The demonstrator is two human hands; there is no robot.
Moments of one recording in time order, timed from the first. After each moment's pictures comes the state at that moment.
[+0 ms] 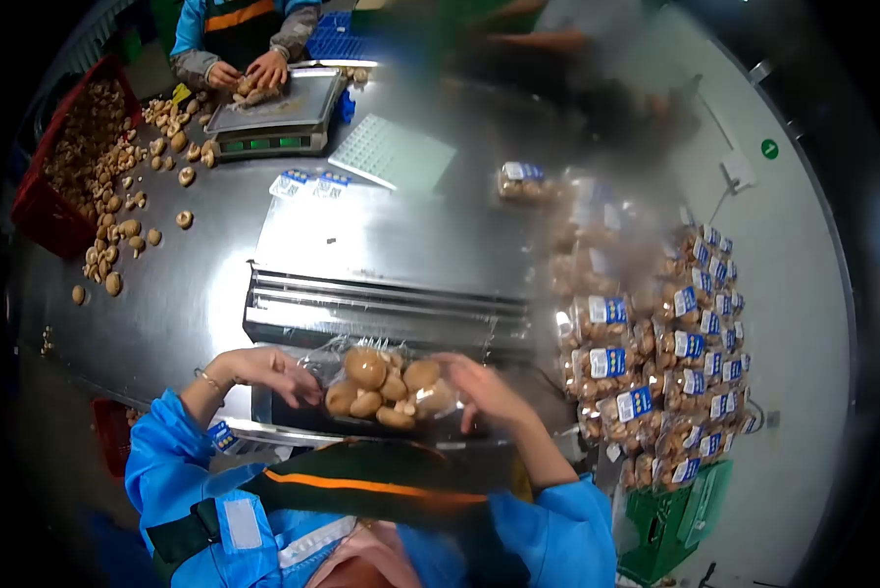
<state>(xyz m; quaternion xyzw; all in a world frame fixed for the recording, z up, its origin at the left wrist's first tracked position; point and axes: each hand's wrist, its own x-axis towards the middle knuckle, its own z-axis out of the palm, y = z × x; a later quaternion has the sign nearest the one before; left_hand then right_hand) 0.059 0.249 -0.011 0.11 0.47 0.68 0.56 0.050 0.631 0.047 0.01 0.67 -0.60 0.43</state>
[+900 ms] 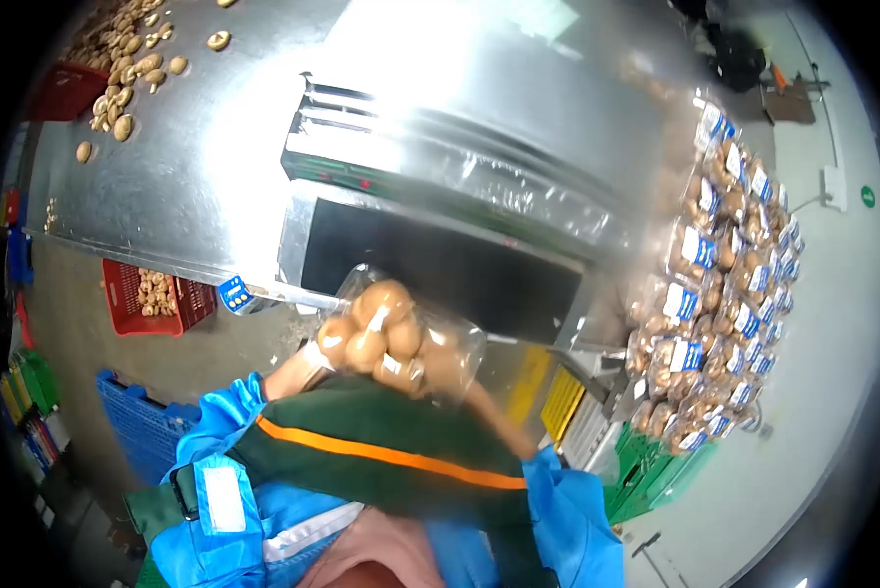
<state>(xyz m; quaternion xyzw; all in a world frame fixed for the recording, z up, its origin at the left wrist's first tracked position) 0.210 0.366 -0.088 -0.03 -0.03 0.96 0.28 0.226 0.575 -0.132 0.36 0.50 -0.70 0.37</state>
